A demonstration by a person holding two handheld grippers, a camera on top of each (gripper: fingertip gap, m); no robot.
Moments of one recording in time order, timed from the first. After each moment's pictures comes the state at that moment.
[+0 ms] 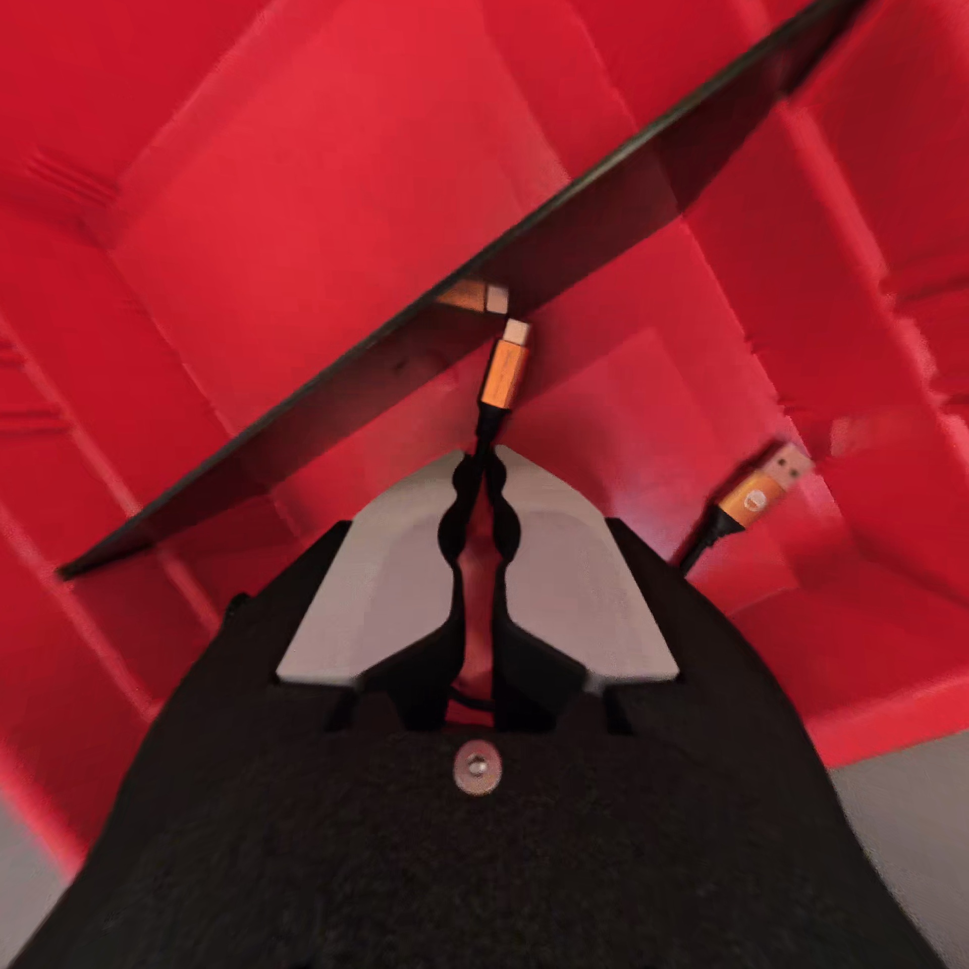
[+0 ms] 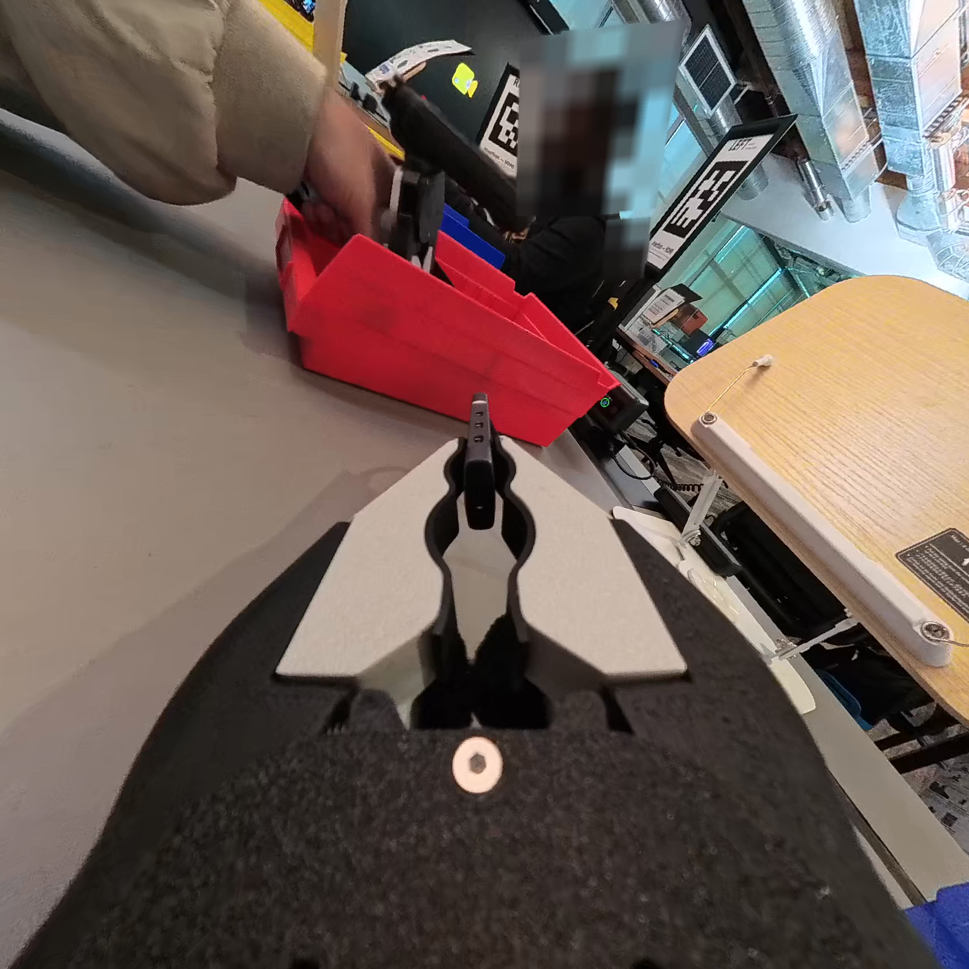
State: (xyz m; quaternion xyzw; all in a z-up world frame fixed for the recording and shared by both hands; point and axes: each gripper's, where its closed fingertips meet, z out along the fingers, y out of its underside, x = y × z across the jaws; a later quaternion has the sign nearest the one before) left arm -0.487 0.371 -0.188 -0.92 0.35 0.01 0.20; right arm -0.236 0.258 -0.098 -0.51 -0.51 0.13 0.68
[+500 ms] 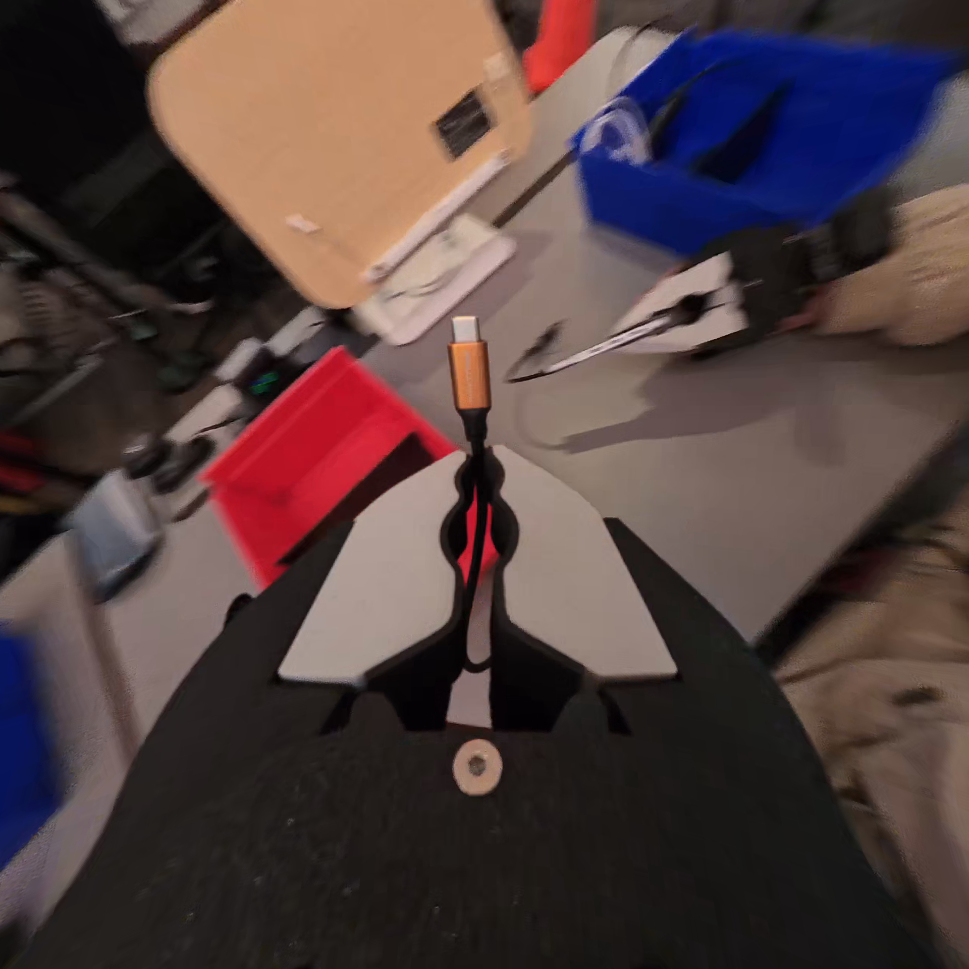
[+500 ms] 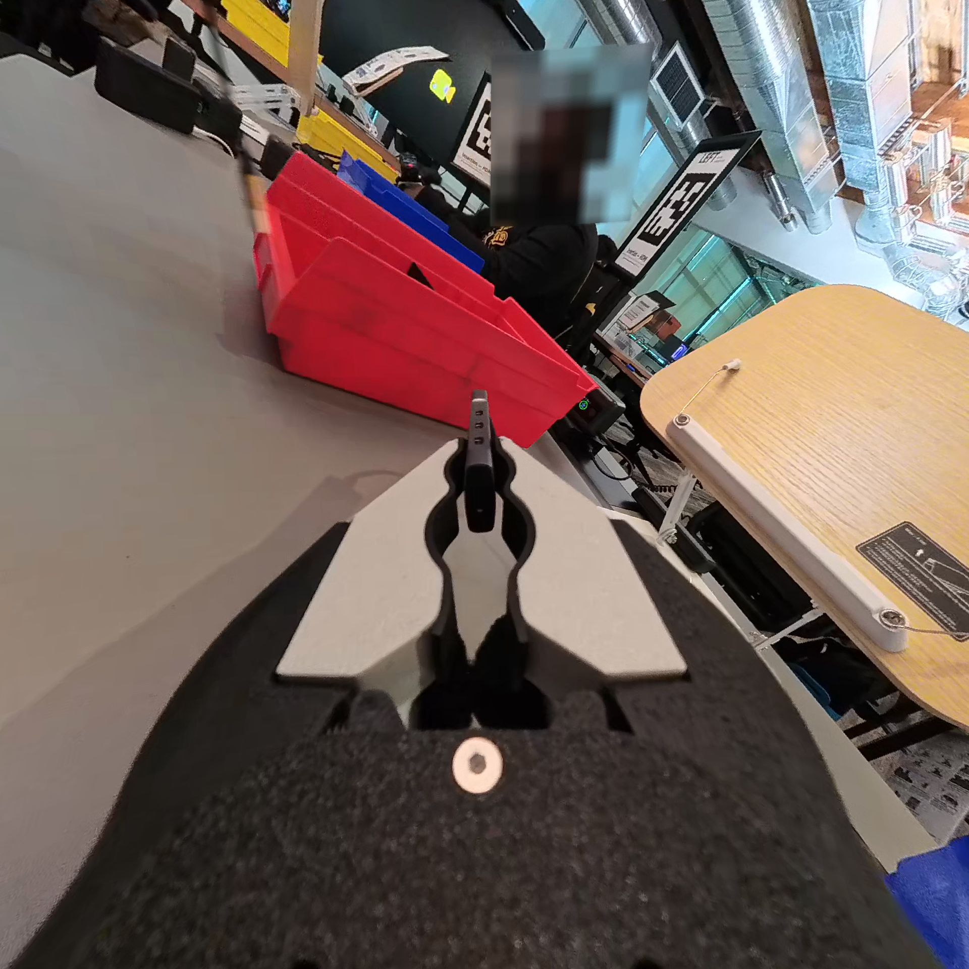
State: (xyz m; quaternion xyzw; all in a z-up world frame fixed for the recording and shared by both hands) left arm -0.419 0.193 0.091 -0.76 0.44 -0.07 0.47; right arm -0.230 0.259 -0.093 -0.51 -0.49 0.12 0.70
